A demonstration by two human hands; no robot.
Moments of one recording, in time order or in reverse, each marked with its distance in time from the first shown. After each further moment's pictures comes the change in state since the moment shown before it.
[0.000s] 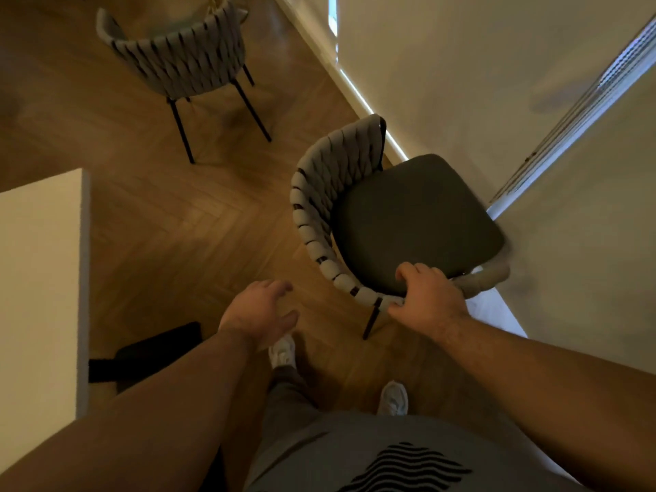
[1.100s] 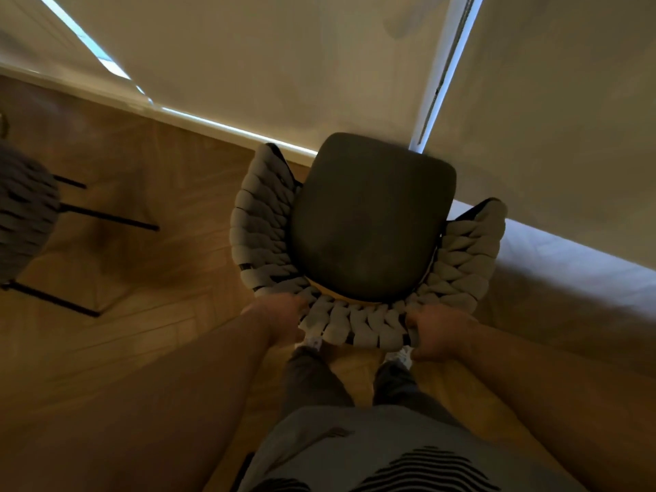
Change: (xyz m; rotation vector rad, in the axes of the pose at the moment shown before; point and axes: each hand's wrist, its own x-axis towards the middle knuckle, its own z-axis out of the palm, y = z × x) left_hand 0.294 0.024 -0.098 0.808 -0.570 0.585; right_hand 0.109 -0.038 0.075 0.183 -0.539 0.550
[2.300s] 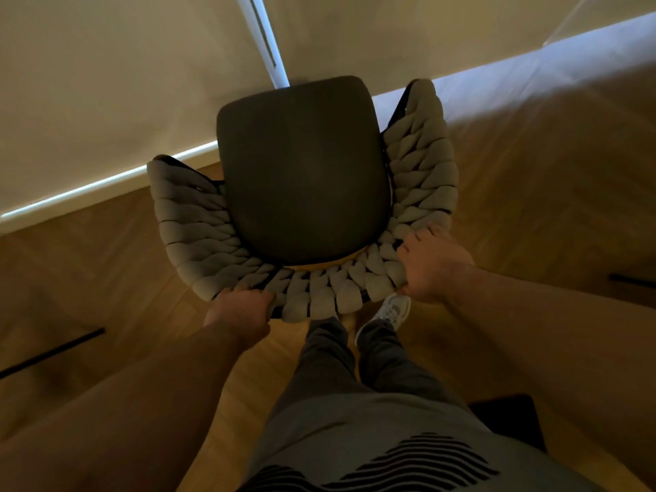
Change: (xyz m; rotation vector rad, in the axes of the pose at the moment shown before) left_hand 0.059 -0.066 0.027 0.618 0.062 0.302; right_hand -0.033 -0.070 0.090 0.121 0.266 0.310
